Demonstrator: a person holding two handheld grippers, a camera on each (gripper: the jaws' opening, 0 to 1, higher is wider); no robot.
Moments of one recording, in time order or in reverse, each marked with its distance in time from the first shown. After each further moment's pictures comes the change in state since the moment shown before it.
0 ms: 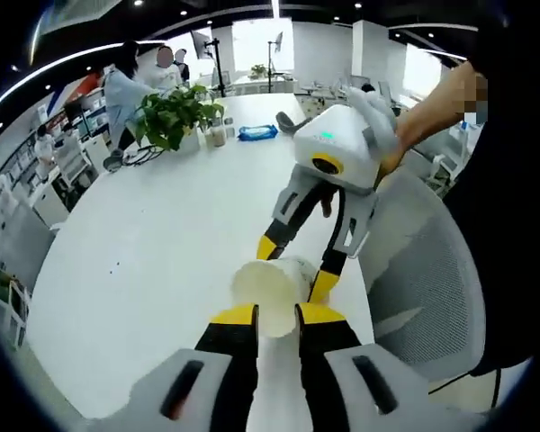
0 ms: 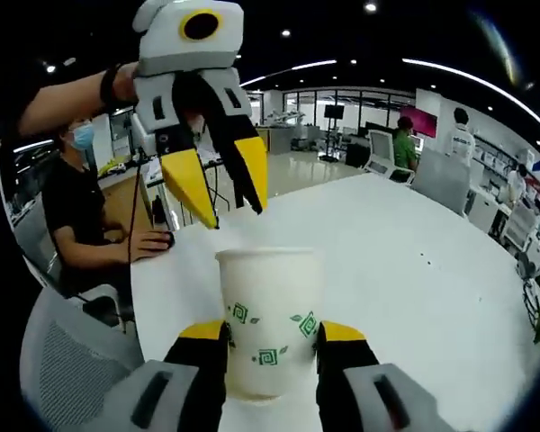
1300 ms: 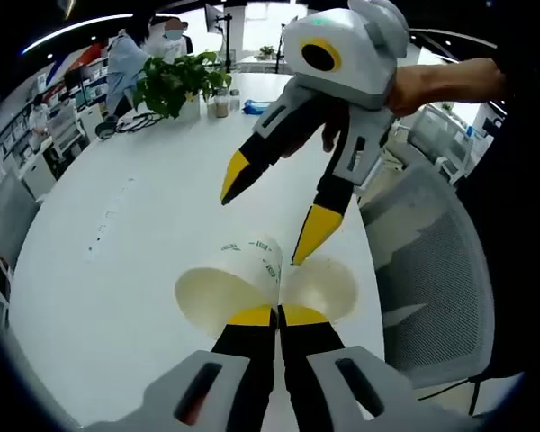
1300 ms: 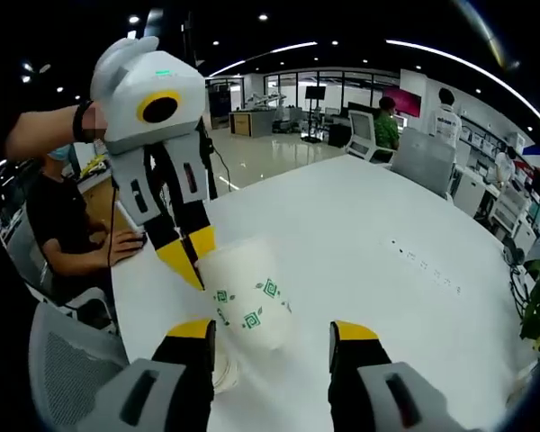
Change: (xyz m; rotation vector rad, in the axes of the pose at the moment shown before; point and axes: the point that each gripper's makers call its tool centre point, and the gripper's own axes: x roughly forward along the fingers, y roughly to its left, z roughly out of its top) left arm 0.058 0.011 -0.028 -0.013 0.150 -0.100; right arm -0.012 -0.058 0.019 0.055 0.088 -0.035
